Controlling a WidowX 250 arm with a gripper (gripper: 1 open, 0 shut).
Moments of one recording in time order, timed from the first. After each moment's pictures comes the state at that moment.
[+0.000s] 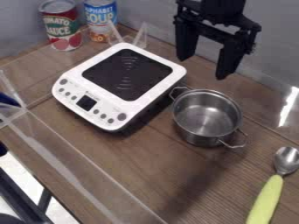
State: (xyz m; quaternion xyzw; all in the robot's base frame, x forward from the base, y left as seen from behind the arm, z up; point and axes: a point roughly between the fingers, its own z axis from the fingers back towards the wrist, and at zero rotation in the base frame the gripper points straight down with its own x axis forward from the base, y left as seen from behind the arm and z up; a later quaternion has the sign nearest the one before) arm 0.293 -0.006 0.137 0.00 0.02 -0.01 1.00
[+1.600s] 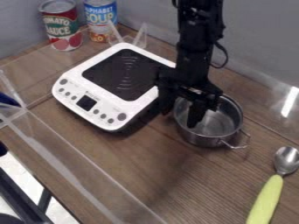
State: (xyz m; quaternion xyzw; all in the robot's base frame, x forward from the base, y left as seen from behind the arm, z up) arm 0.295 0.021 0.037 -0.01 0.04 0.05 1.00
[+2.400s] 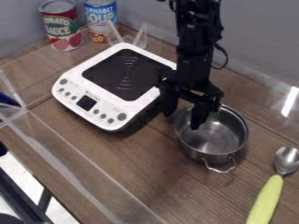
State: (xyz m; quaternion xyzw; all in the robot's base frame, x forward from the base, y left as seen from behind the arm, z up) arm 0.299 0.017 0.034 -0.03 0.03 0.04 1.00
